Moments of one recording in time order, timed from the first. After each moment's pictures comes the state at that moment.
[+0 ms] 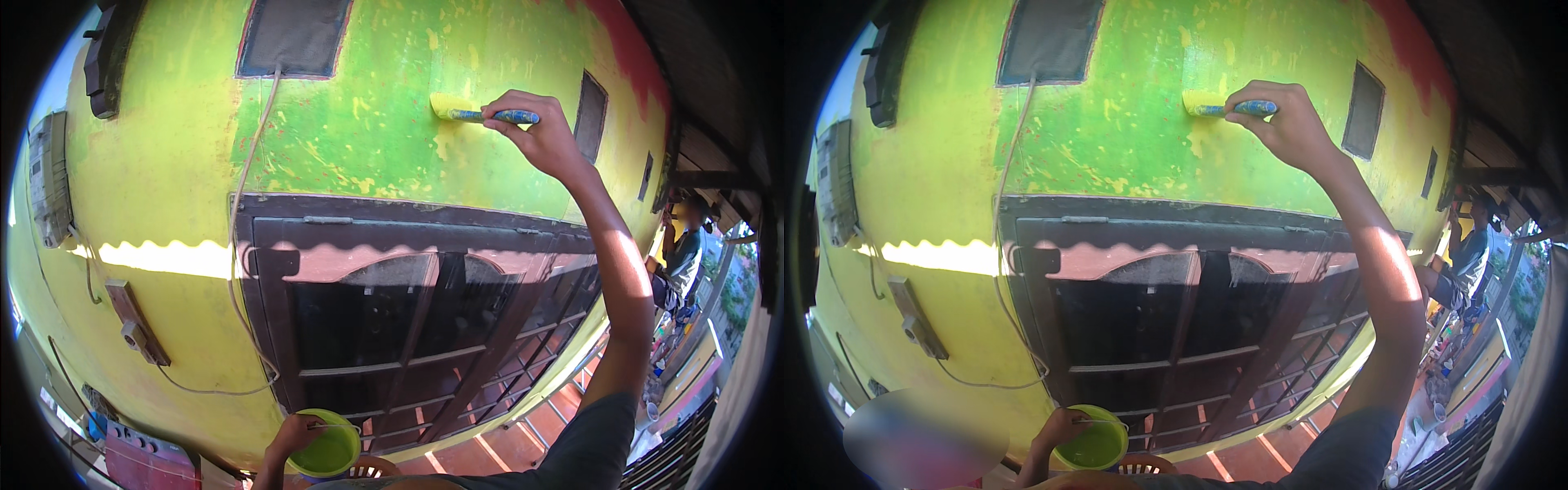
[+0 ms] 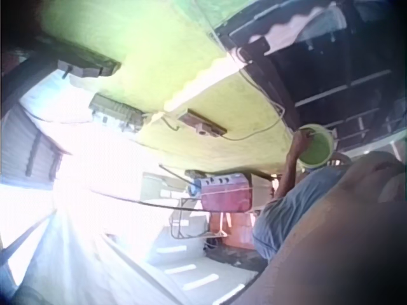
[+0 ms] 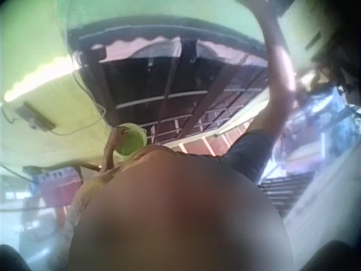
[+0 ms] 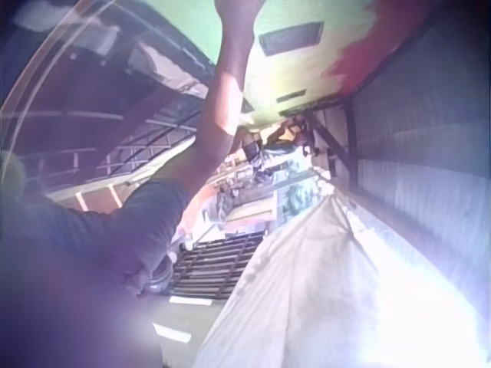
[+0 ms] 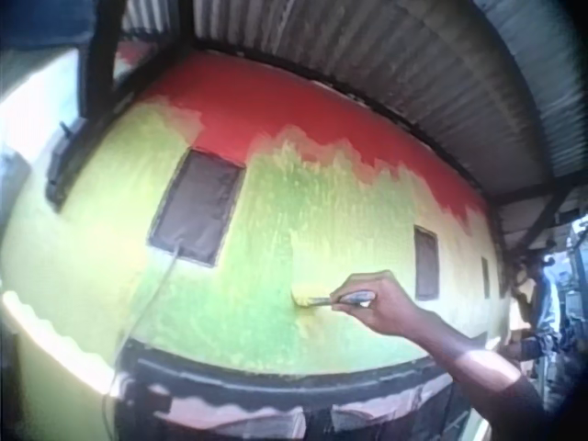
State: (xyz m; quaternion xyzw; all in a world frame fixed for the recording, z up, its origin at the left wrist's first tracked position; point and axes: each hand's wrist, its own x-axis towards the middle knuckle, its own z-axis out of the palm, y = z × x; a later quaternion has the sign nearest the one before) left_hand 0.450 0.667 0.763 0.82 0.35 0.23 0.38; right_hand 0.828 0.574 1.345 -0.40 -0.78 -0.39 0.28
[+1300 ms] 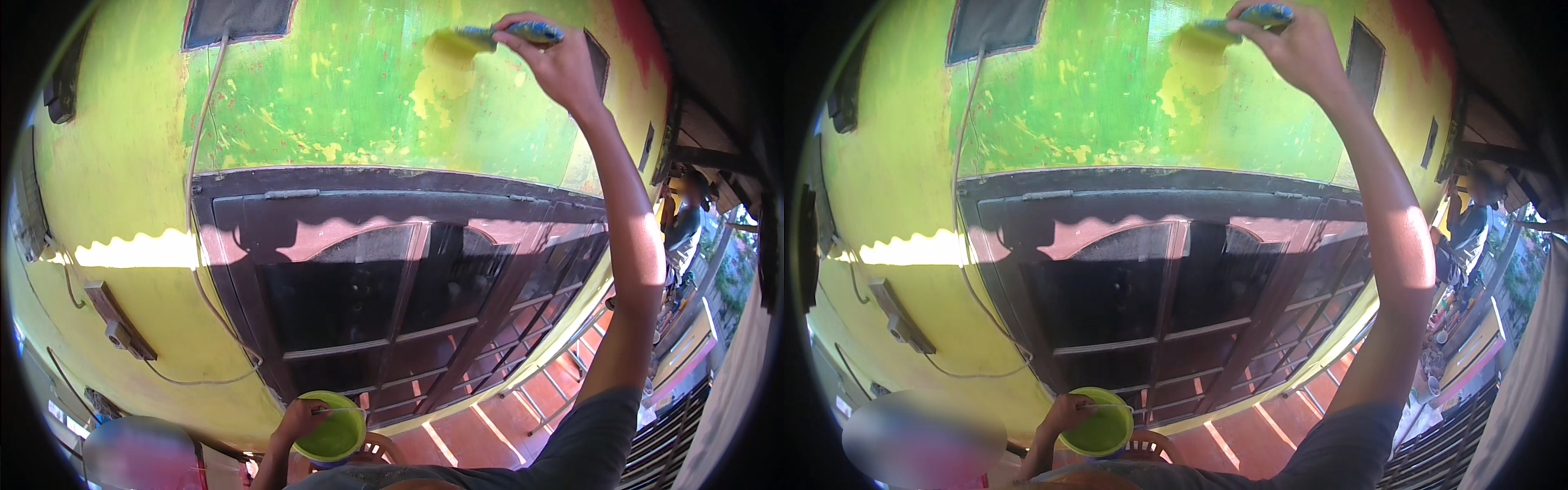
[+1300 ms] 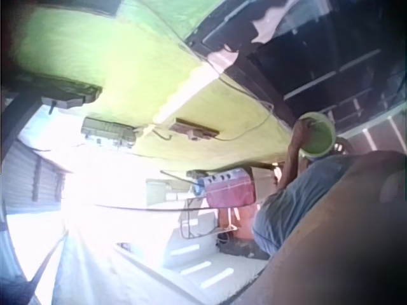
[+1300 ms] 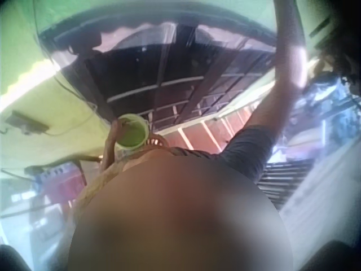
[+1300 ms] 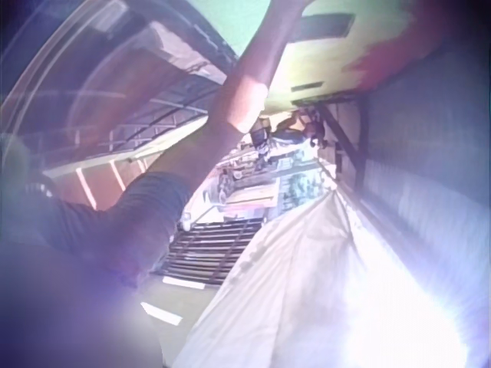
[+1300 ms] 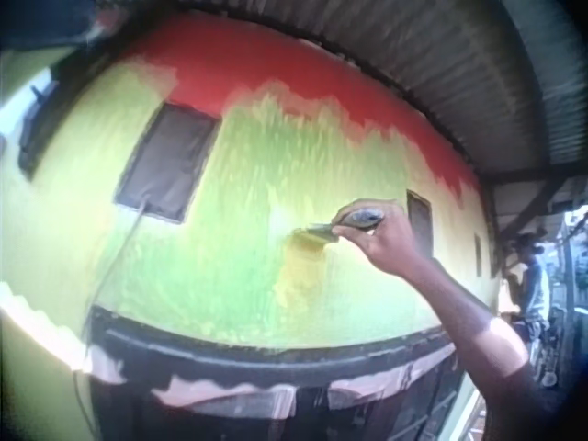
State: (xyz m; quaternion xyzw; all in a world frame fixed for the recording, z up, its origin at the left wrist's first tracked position) left_hand 0.492 0.664 0.756 0.83 0.33 0.23 0.39; right_hand 0.854 0.576 1.371 -0.49 -0.66 -0.45 0.35
